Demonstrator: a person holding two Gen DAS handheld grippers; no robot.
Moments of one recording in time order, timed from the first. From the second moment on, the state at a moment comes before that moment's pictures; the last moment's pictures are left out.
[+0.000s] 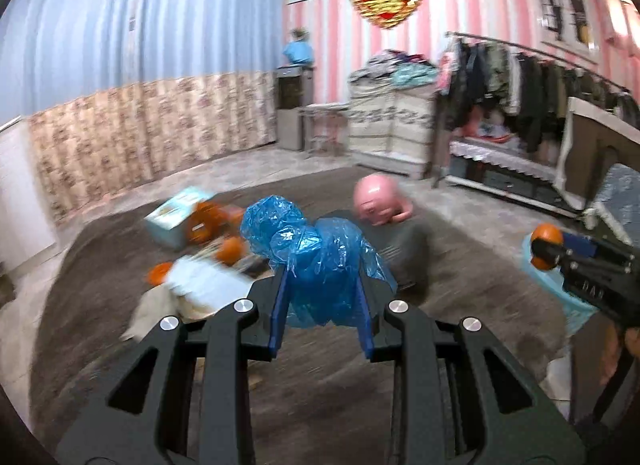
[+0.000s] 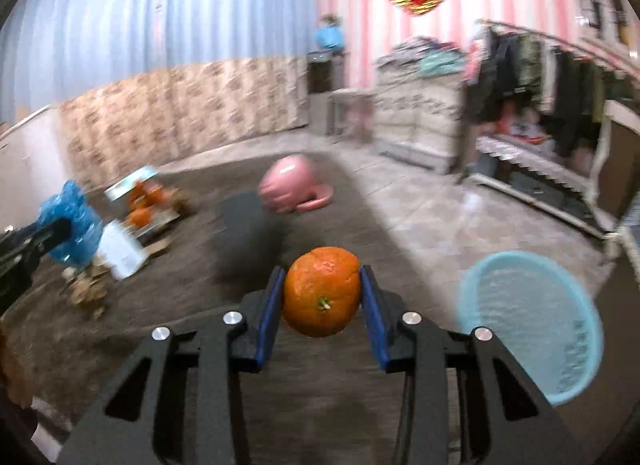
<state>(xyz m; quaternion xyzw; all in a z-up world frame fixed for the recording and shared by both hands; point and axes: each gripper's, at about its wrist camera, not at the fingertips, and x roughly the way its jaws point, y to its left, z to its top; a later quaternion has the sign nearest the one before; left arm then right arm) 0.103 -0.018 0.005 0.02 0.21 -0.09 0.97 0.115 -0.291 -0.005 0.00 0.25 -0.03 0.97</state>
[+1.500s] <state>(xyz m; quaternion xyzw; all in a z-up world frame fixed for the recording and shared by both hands) 0.216 -0.347 -0.058 0.09 0.26 -0.29 0.92 0.122 -0.538 -0.076 0.11 0.29 -0.27 0.91</state>
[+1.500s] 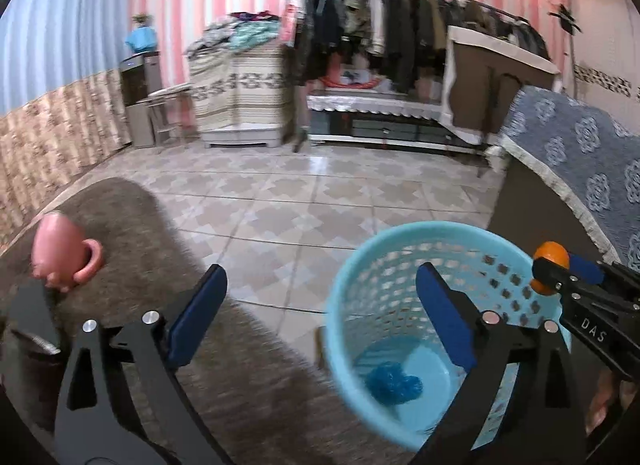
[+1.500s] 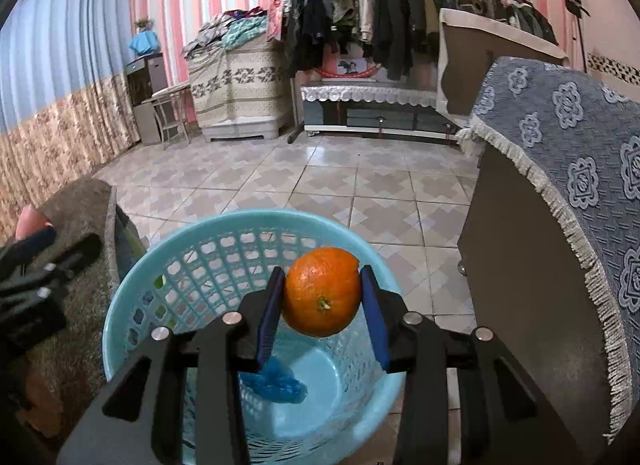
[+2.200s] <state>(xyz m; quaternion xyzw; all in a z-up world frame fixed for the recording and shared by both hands) 0.187 -0.234 -0.031 0.06 0.24 -0.18 0.95 0.119 -0.495 -0.058 0.08 0.24 -0.26 0.93</state>
